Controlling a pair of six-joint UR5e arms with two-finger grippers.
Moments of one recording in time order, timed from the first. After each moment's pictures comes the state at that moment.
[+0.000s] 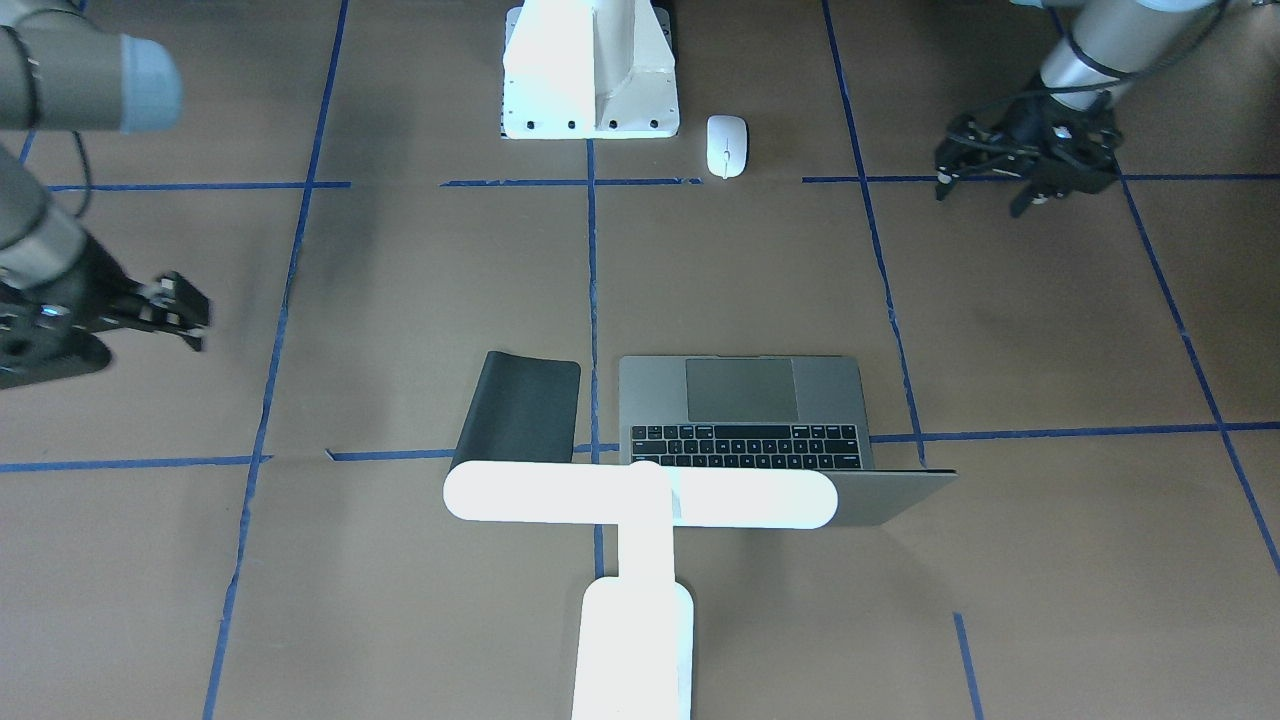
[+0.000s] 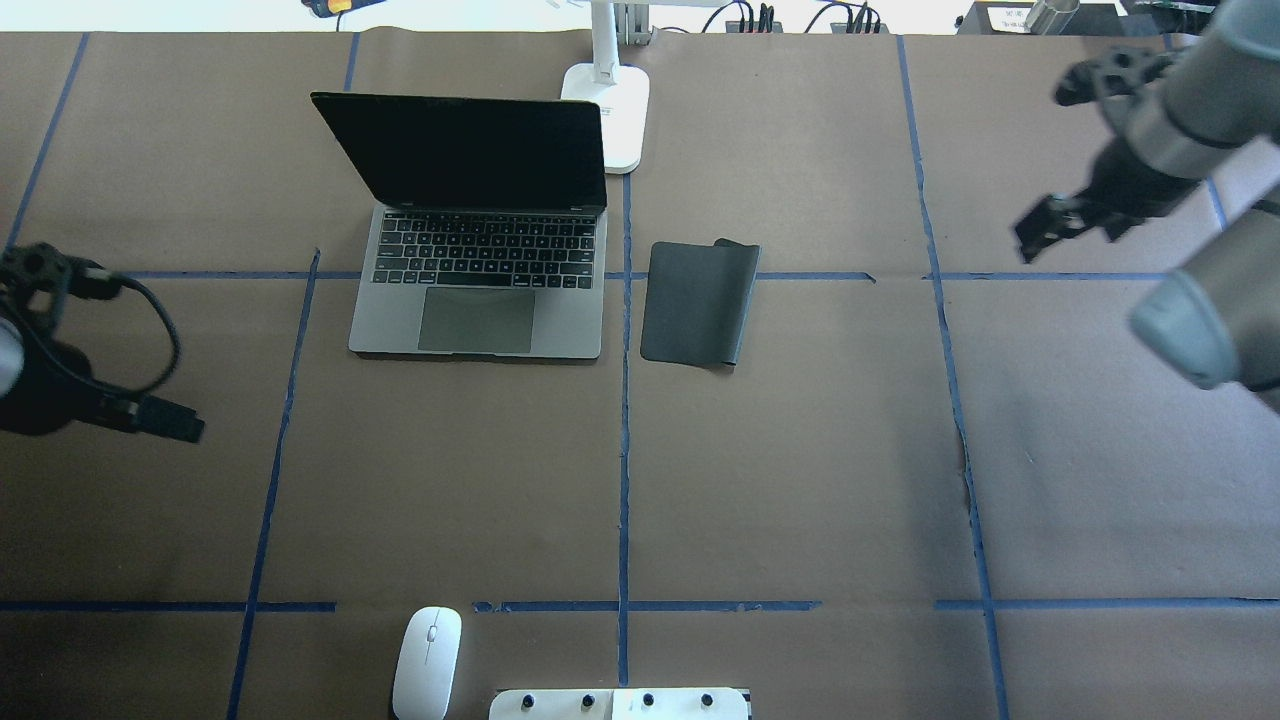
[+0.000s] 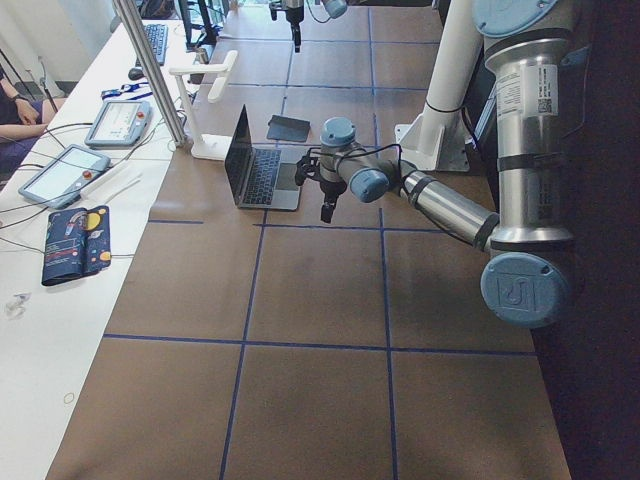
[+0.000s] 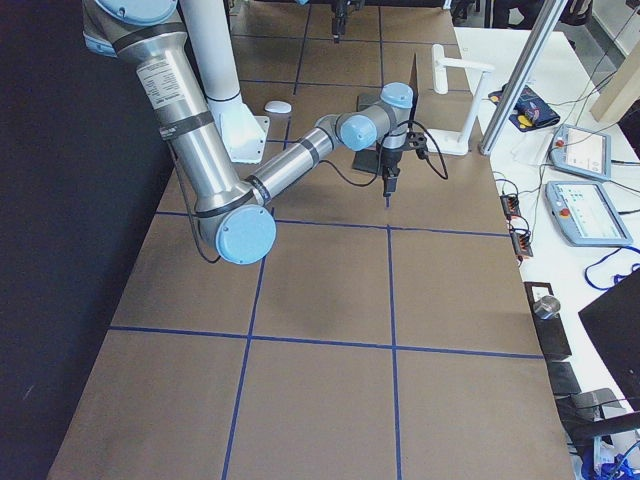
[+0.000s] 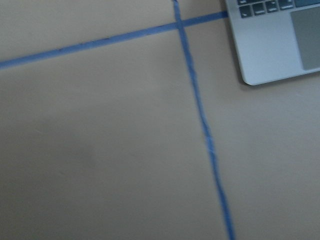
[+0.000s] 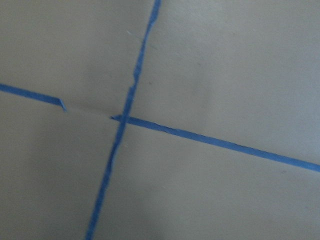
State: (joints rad) left arm -0.73 -1.45 -2.18 -1.86 -2.06 -0.89; right arm 1.09 -1.37 1.90 -1.70 2.16 0.34
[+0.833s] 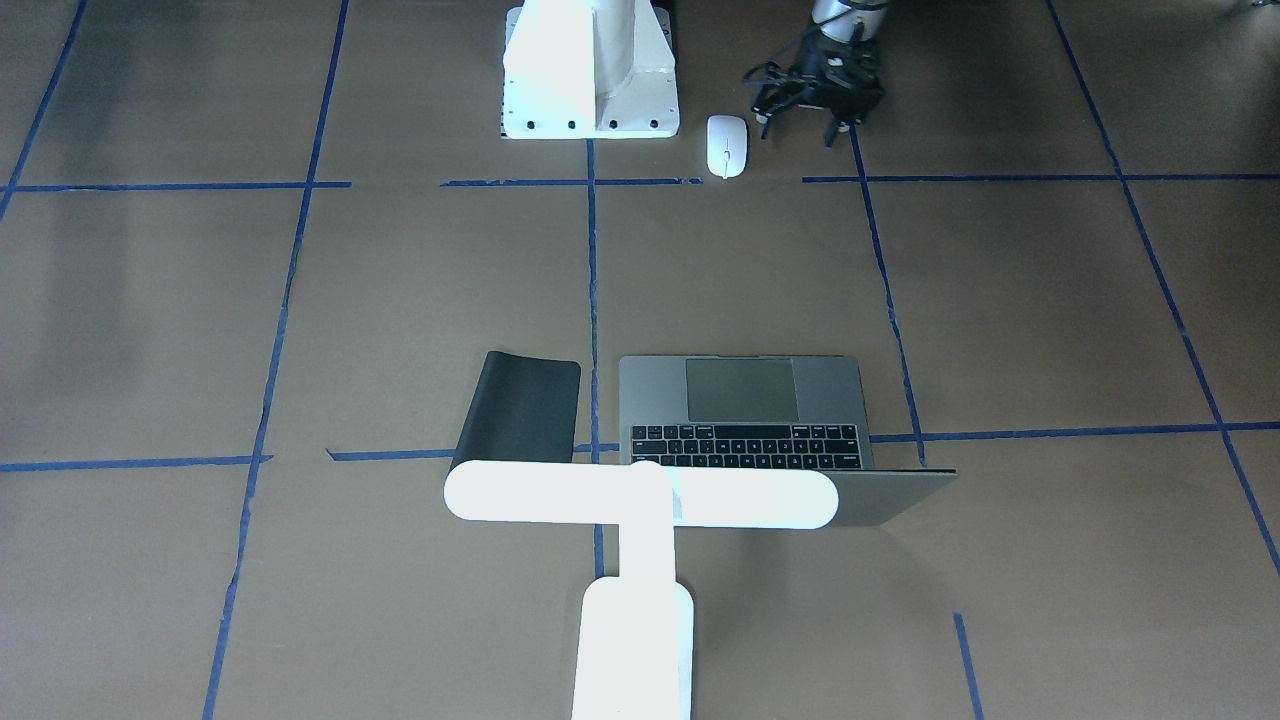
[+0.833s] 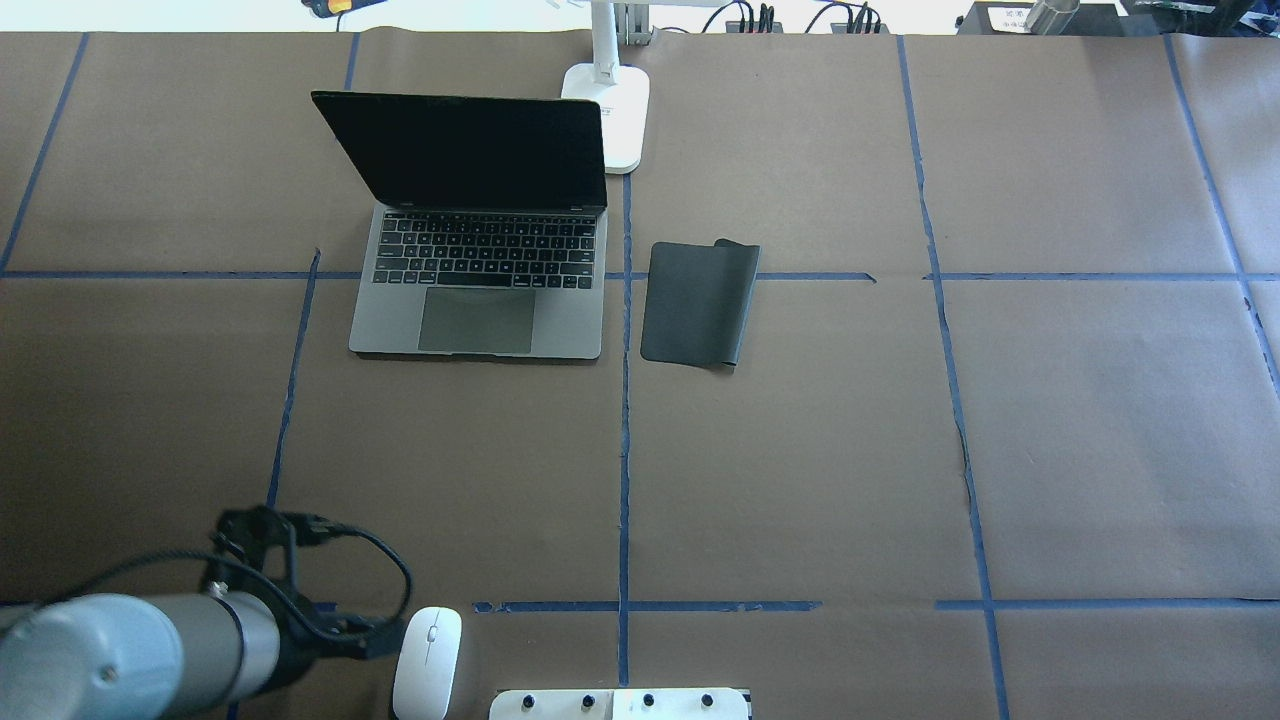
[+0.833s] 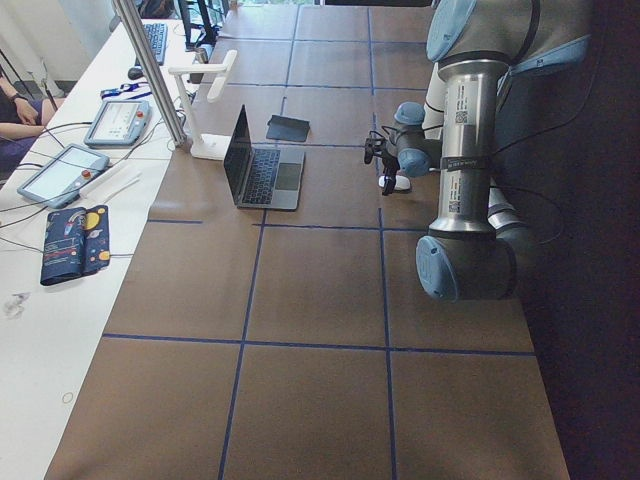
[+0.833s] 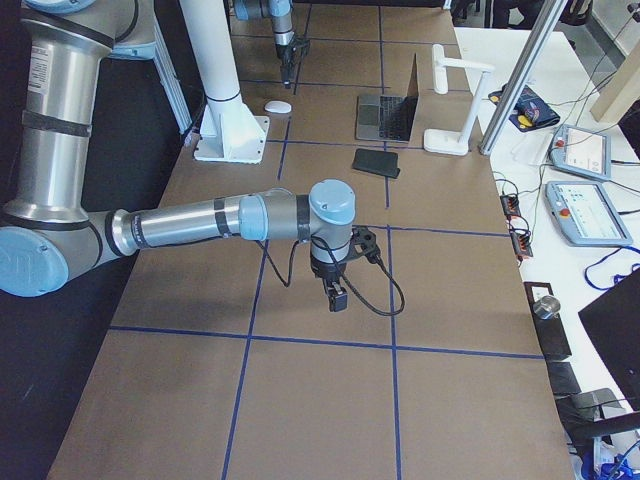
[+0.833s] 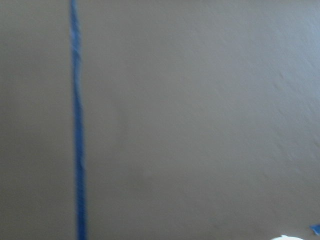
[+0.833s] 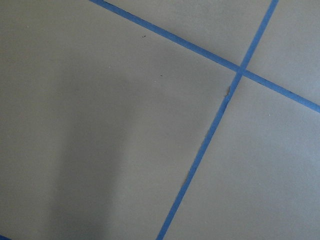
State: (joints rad) left arm -0.07 -1.57 -2.21 -1.85 -1.53 -1.48; right arm 1.49 -1.78 1.97 -1.70 2.27 -0.33
